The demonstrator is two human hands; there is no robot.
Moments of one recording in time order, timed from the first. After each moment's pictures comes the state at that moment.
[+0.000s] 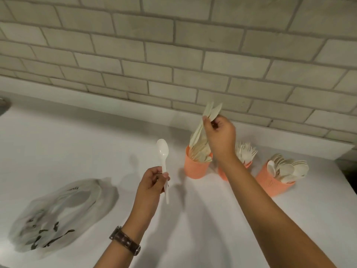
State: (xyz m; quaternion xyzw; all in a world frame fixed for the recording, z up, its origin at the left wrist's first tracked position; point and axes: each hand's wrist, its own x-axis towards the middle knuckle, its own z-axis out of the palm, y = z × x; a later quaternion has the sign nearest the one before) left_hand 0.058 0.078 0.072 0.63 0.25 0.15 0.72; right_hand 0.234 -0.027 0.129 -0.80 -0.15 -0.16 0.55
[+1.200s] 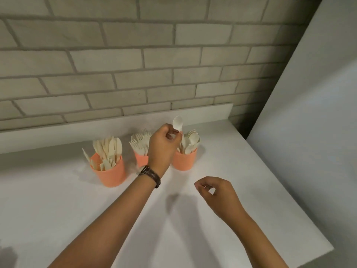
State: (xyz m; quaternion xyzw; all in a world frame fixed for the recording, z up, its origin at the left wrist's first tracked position) left_hand 0.217 -0.133 0.106 0.80 -0.03 0.16 0.58; right_hand 0.101 -0.284 0.073 -0.91 0.01 -0.02 0.41
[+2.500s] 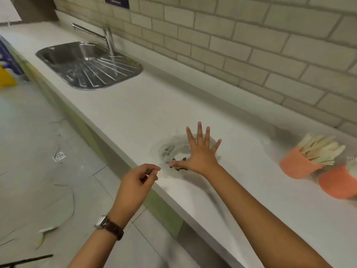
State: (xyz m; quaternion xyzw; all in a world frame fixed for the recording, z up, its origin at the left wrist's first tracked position) left_hand -0.238 0.226 0.047 0.74 0.40 0.26 0.47; right_hand -0.015 0.194 0.024 -0.86 -0.50 0.09 0.11
